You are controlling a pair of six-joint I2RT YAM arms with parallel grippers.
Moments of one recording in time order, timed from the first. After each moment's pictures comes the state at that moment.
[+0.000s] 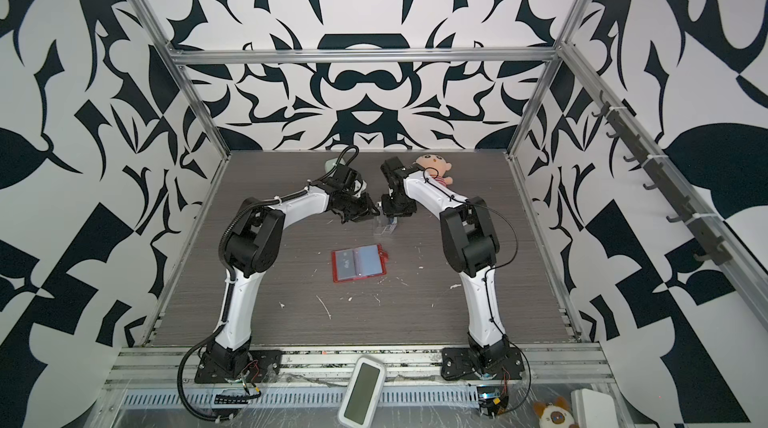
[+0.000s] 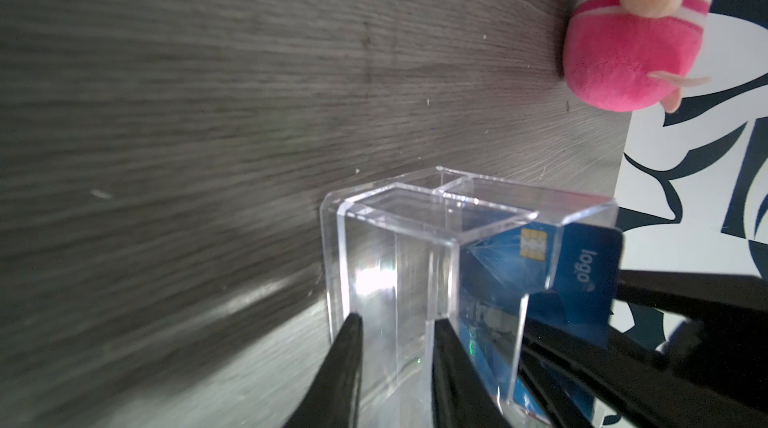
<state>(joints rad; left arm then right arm) -0.54 2.24 1.64 -0.40 0.51 -0.70 0.45 2.14 1.75 -0.93 -0.03 0.34</state>
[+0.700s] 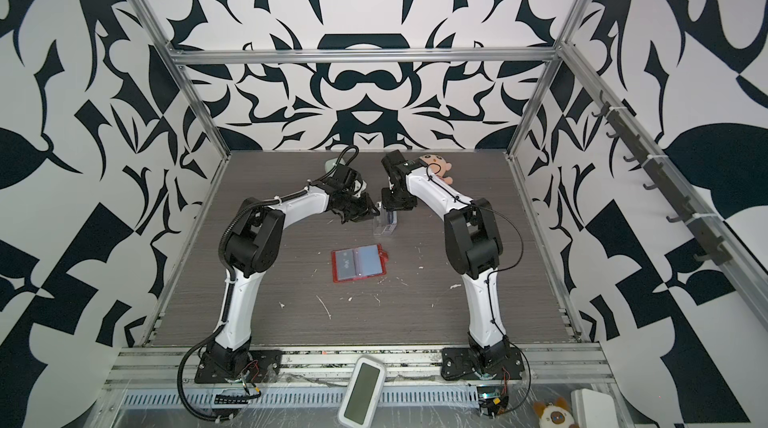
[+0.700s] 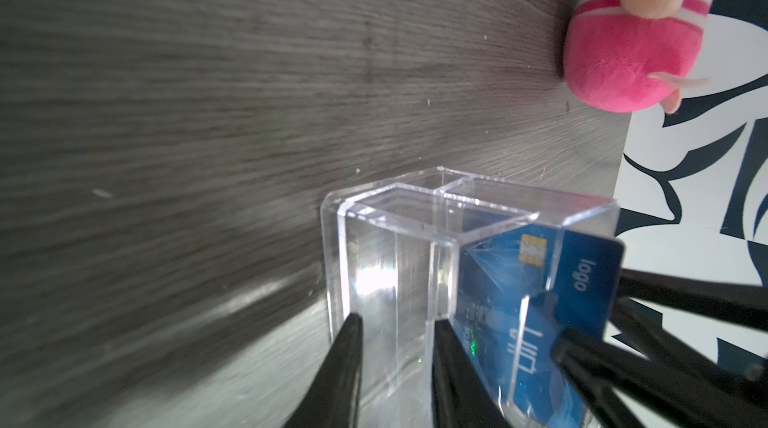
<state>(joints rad) -0.55 2.24 1.64 -0.40 0.51 -0.70 0.45 2.11 1.81 -0.94 -0.03 0.33</state>
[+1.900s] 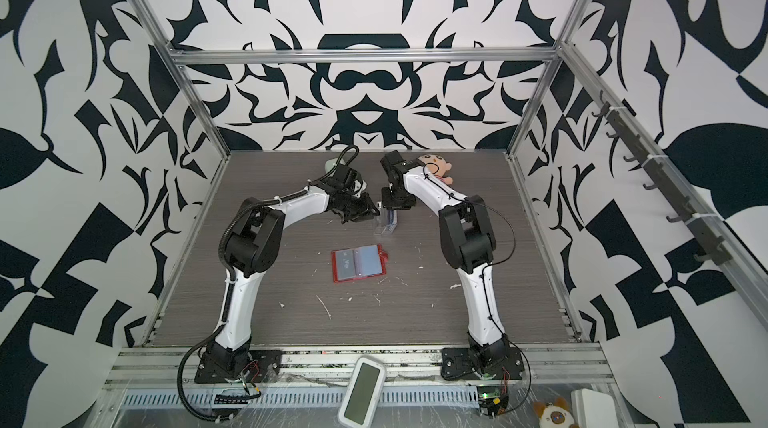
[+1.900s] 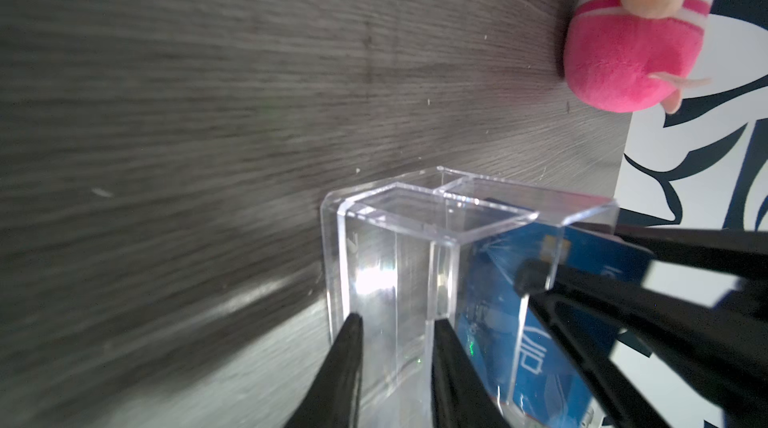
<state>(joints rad) -0.55 2.24 1.64 -0.41 0.51 -0.70 0.44 2.18 1.85 -0.94 0.01 0.35</state>
